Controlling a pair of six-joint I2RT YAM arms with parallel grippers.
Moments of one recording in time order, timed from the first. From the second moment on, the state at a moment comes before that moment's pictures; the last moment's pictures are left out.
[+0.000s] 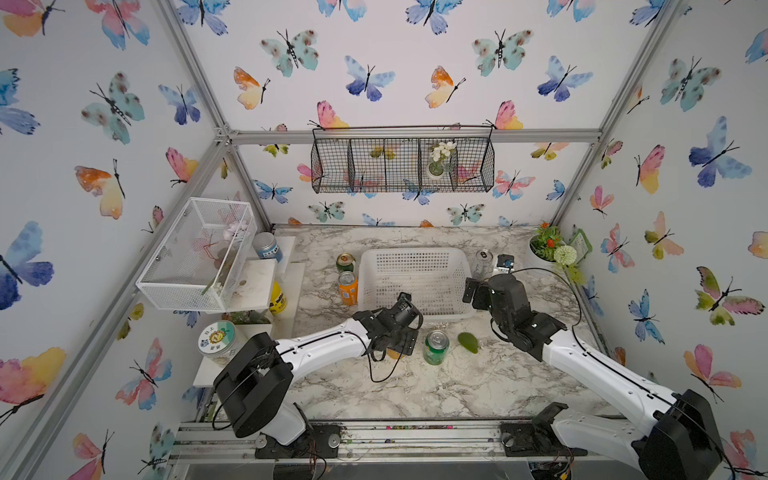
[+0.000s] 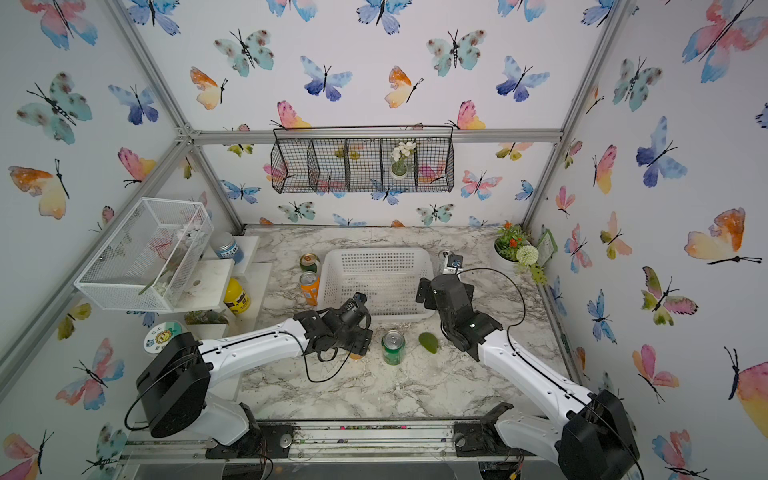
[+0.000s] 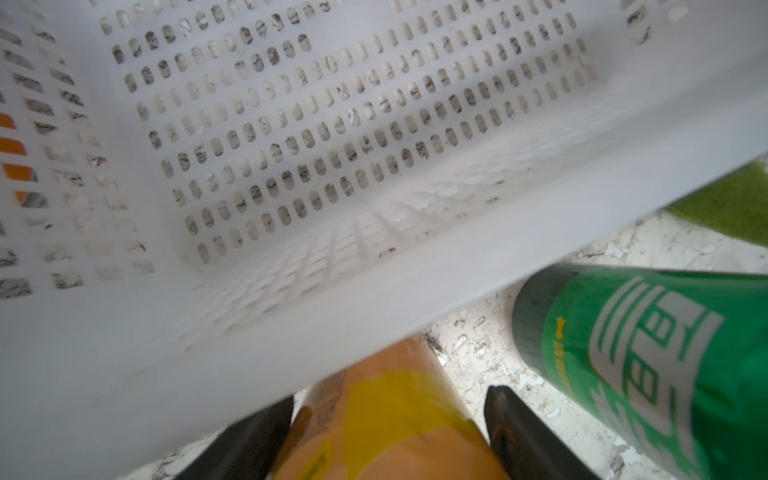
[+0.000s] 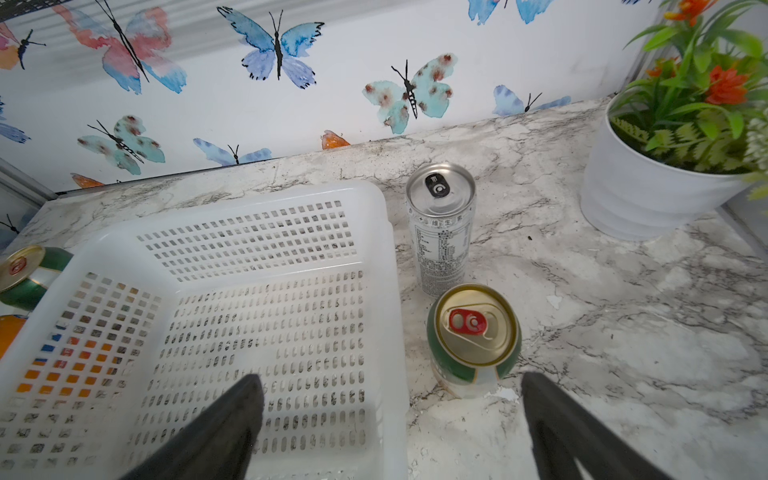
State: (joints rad) left arm -0.91 1.52 0.95 -0.50 -0.16 -0.46; right arm 0.61 1.14 0.78 -0.17 0.46 0.44
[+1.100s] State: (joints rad) left arm -0.42 1.19 1.05 -0.46 -0.39 -0.40; right arm 0.60 1.15 0.79 -0.19 0.52 0.48
